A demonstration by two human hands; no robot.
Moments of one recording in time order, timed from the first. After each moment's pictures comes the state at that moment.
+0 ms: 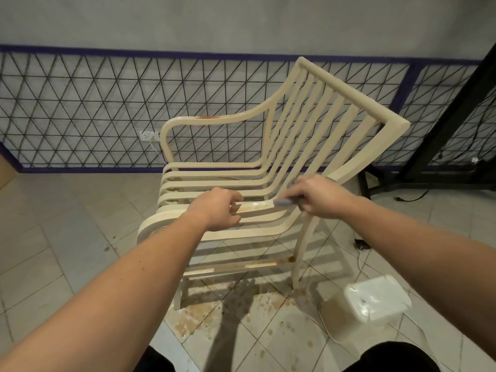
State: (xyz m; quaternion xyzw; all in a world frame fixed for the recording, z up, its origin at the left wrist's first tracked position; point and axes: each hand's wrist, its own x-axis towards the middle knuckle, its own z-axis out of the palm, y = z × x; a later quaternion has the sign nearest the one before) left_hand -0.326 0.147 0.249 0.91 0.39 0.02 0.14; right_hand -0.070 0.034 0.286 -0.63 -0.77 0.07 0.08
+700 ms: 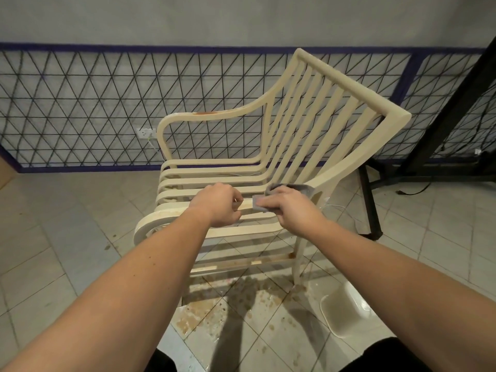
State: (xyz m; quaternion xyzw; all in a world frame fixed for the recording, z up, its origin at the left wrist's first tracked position) left_hand -0.312 0.144 0.252 0.91 0.39 0.02 0.10; right_hand -0.125 0.033 0.245 -0.64 -0.75 0.05 0.16
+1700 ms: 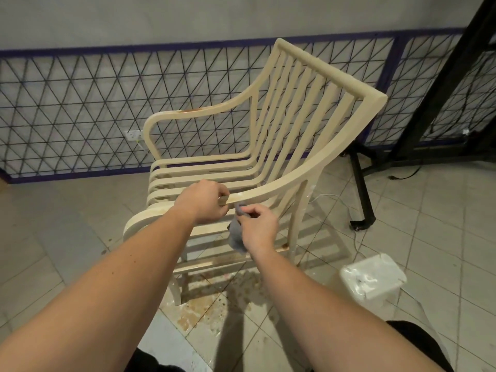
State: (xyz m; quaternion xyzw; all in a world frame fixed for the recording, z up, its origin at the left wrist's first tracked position) left_hand -0.313 0.139 0.253 0.92 0.39 0.02 0.08; right_hand -0.217 0.031 0.193 -0.72 -0.21 0.29 0.59
